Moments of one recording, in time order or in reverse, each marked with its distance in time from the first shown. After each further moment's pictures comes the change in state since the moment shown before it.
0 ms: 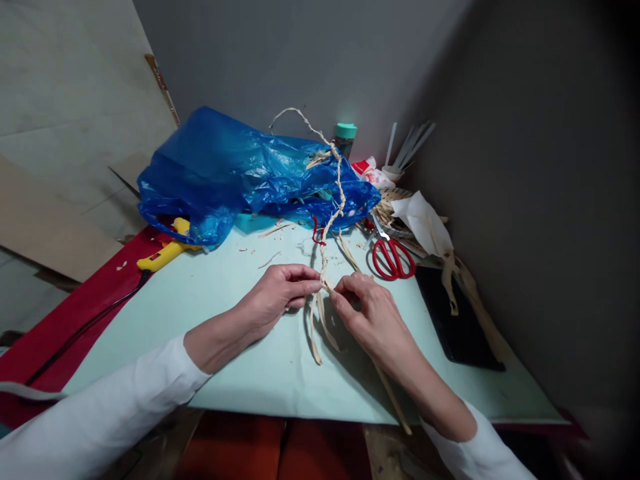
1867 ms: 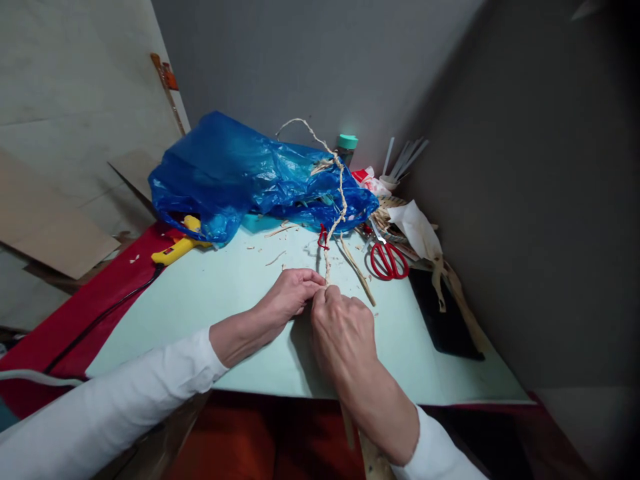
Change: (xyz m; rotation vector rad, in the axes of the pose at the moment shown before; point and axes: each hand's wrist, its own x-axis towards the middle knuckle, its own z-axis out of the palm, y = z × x) left_hand -0.010 -0.006 0.009 0.165 0.023 -0.028; right_hand -0.018 -0.061 0.030 -0.708 -0.029 -0.076
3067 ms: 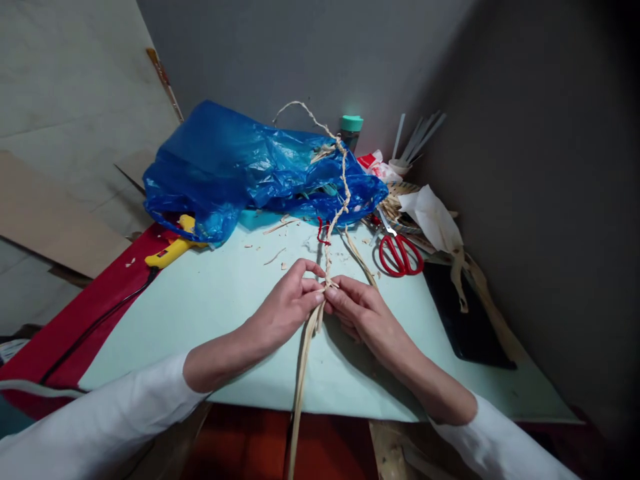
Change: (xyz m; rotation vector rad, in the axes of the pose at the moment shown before) left_hand -0.016 0.001 -0.001 0.076 -0.114 0.153; right_hand 0.013 0.057 0.032 1.379 -0.196 0.081
